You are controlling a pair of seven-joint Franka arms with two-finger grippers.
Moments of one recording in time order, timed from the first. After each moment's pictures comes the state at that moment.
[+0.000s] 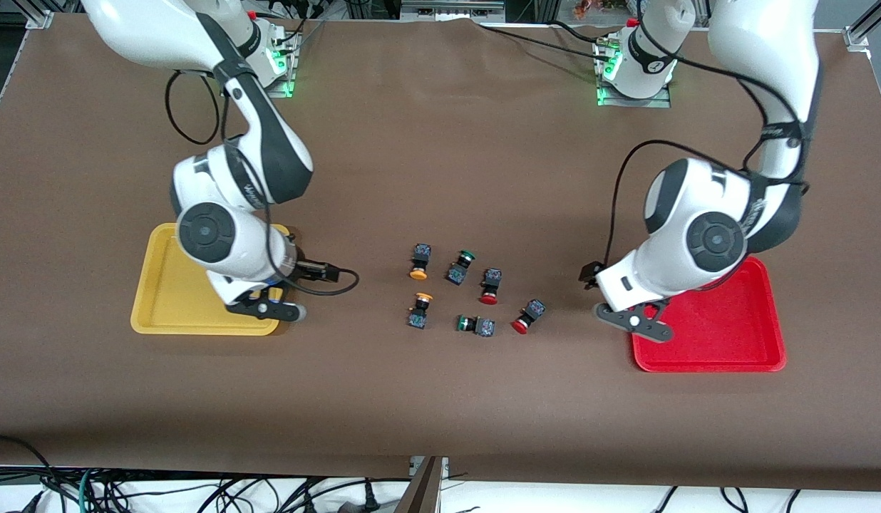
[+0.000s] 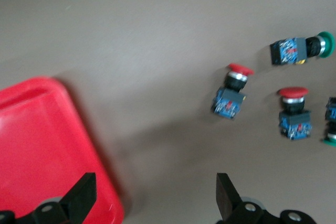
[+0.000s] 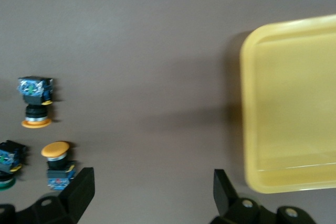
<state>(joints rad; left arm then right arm) -0.23 0.57 -0.07 -1.49 -0.02 2.04 0.10 0.28 0.62 0.17 -1.39 0.00 1.90 0.57</state>
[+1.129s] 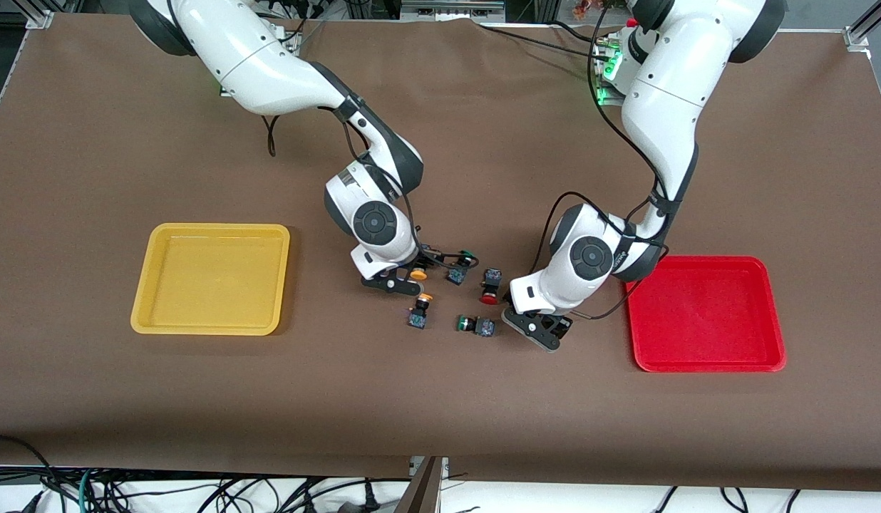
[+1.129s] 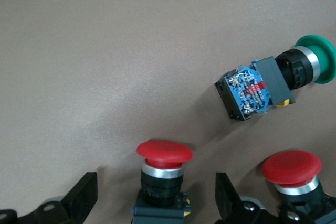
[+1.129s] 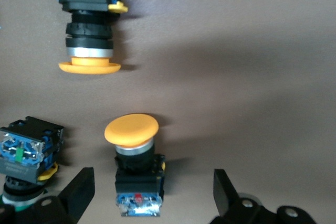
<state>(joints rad) -0.33 0.86 -0.11 -1.49 -0.02 2.51 0.21 0.47 0.88 0.26 -1.39 -0.06 2.20 0.87</state>
